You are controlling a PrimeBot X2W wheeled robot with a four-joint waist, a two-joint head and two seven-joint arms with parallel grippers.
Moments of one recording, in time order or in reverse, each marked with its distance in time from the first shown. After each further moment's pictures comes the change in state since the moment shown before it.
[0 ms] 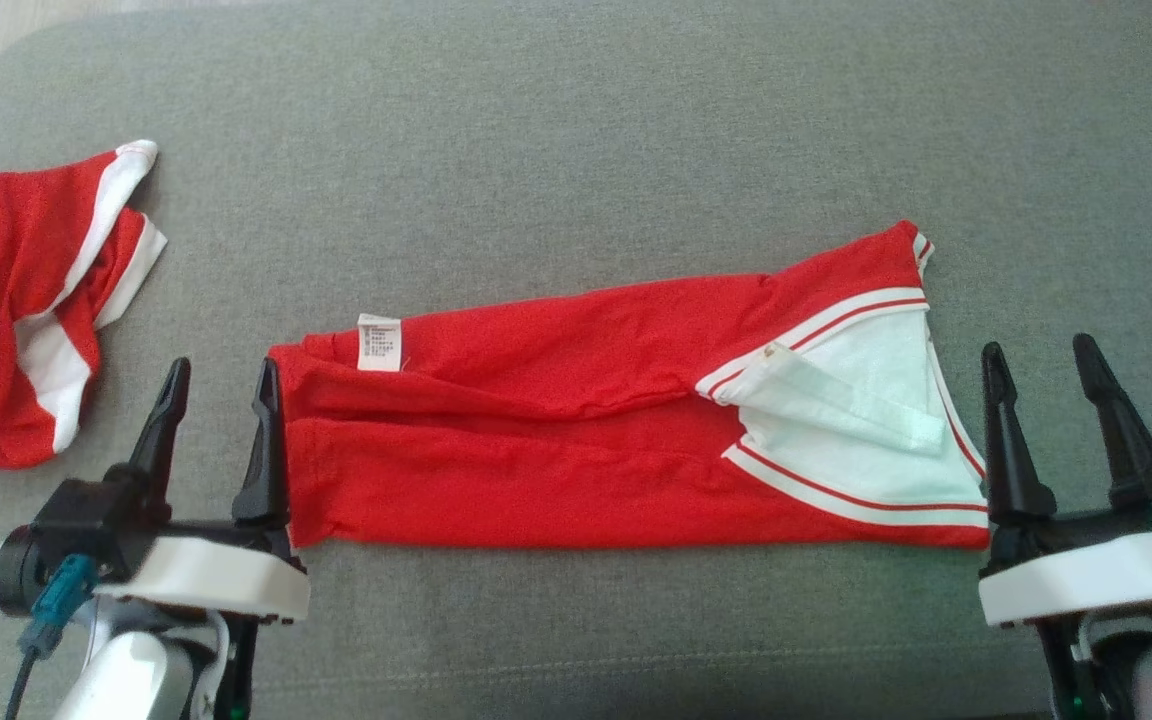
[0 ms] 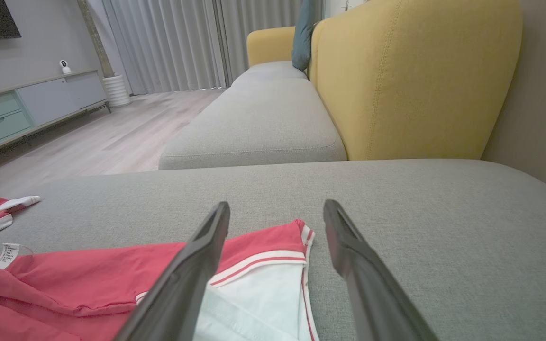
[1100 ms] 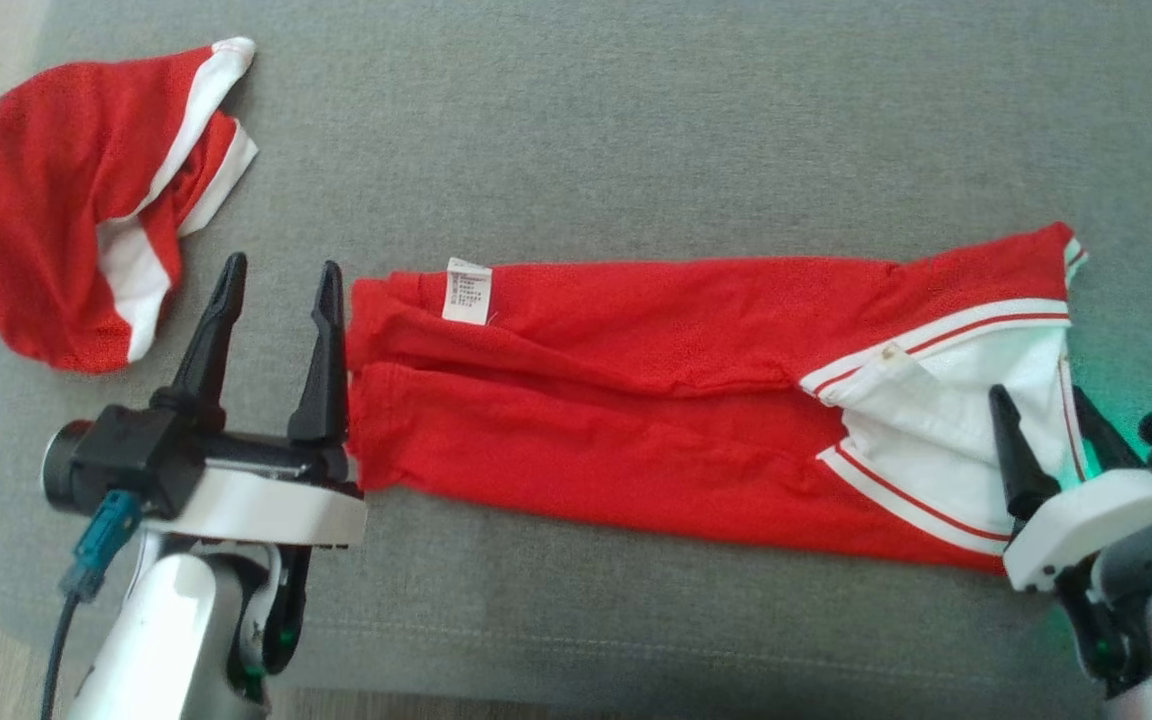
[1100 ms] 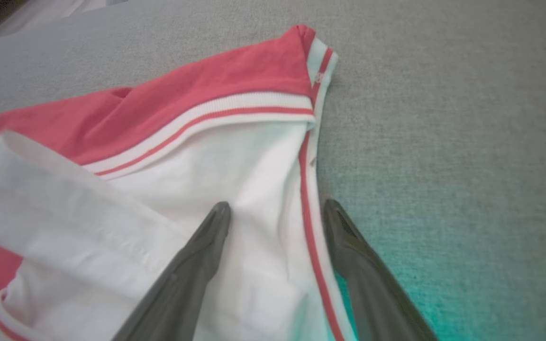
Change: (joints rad) left arm -0.124 -0.142 0.041 0.002 0.130 -0.129 0.000; right arm -0.175 -0.109 -0.042 0.449 0.098 0.000 0.134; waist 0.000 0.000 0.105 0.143
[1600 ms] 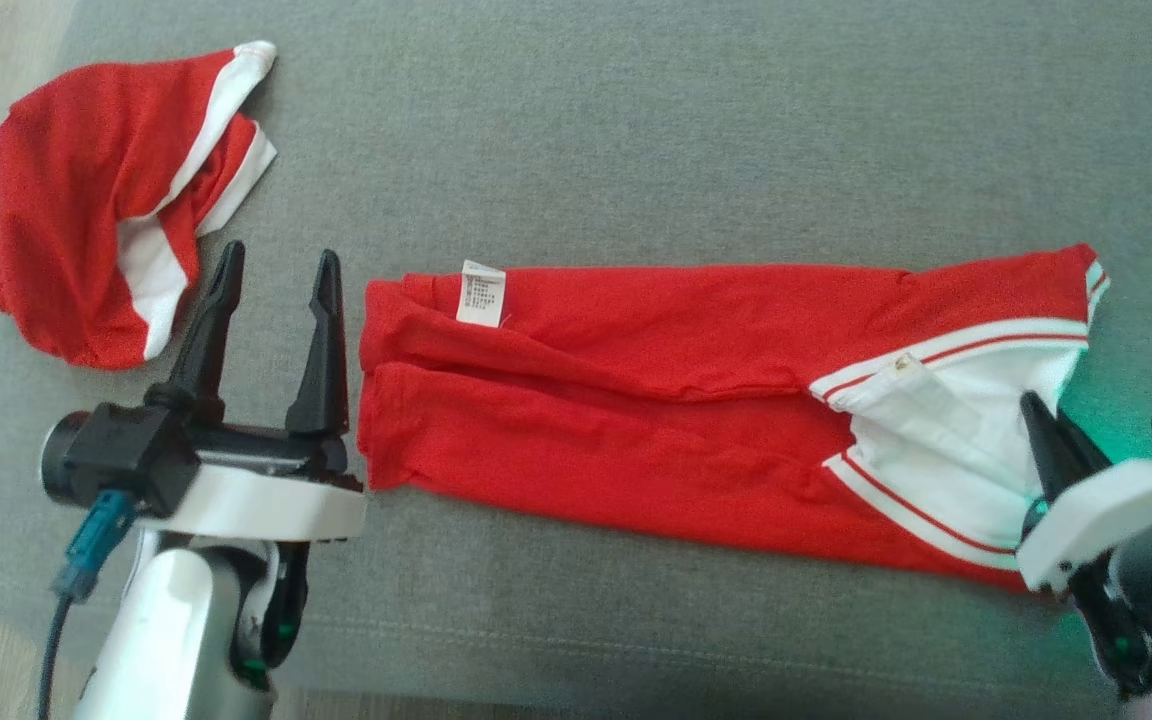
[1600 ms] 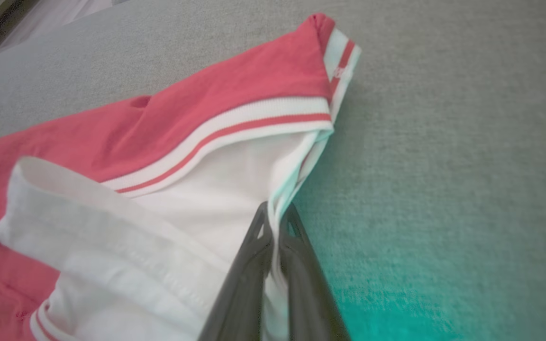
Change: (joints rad) left arm 0.004 -0.077 0.081 0.005 0.066 -0.074 0.000; right arm 0.009 -0.007 -0.019 -0.059 0.096 0.000 0.143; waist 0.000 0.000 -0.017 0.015
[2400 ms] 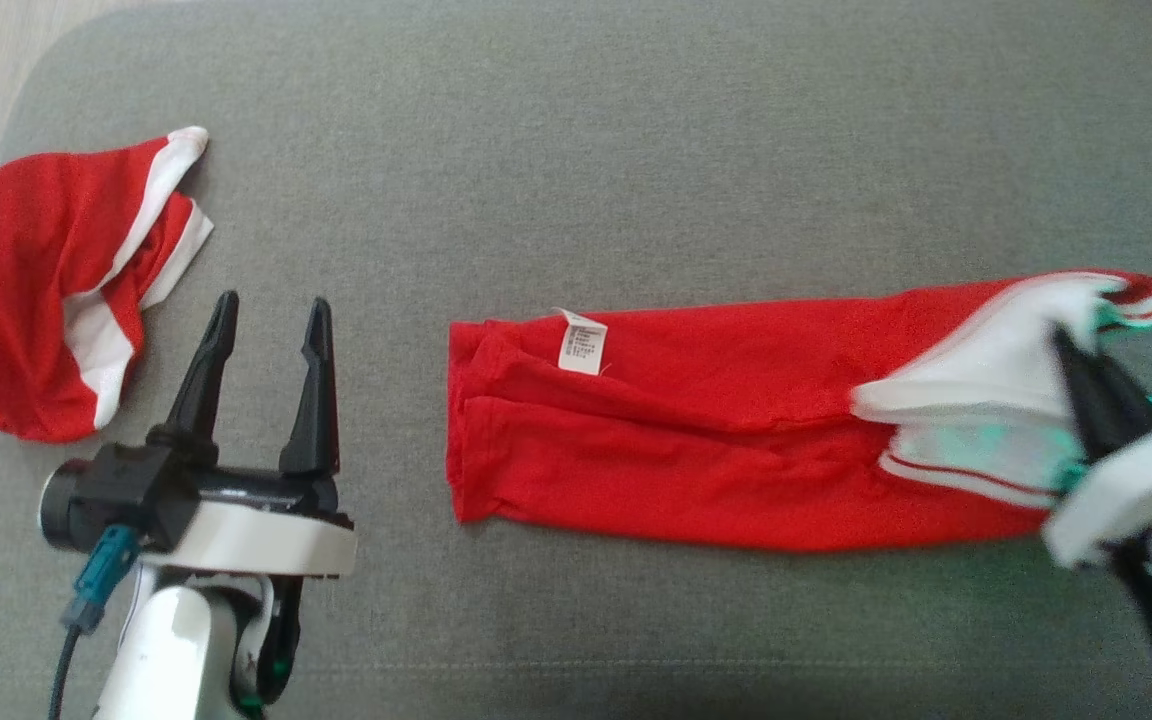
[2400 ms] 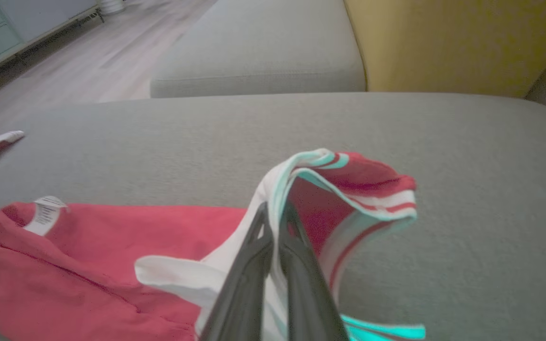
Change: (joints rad) left arm 0.057 -0.032 0.056 0.031 0.046 -0.048 -0.007; right arm 0.056 -0.080 0.005 -0.313 -0.005 0.000 0.117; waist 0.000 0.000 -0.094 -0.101
